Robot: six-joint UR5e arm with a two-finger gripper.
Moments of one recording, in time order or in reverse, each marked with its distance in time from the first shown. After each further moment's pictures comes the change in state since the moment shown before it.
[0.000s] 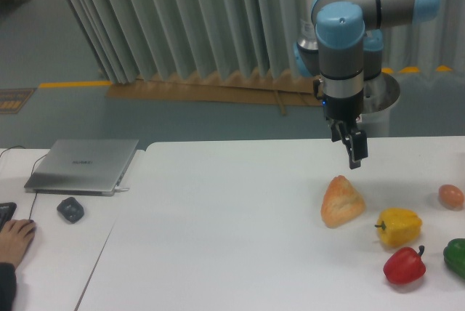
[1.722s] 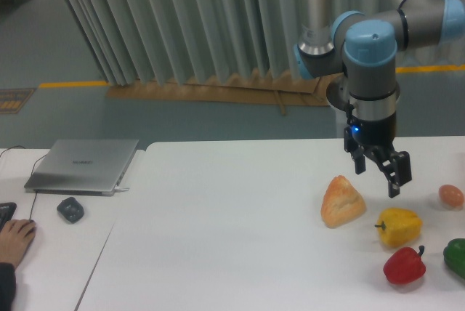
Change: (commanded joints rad) arm 0.086 -0.112 0.040 0.173 0.012 -0.187
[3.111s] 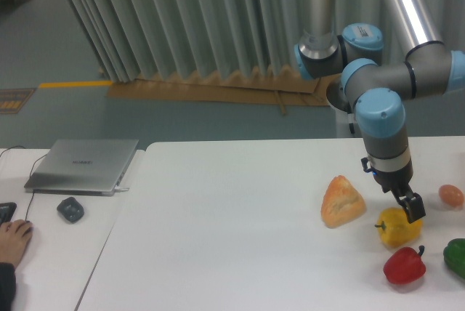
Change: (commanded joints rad) arm 0.008 -0.123 -0.085 0.002 0.179 0.200
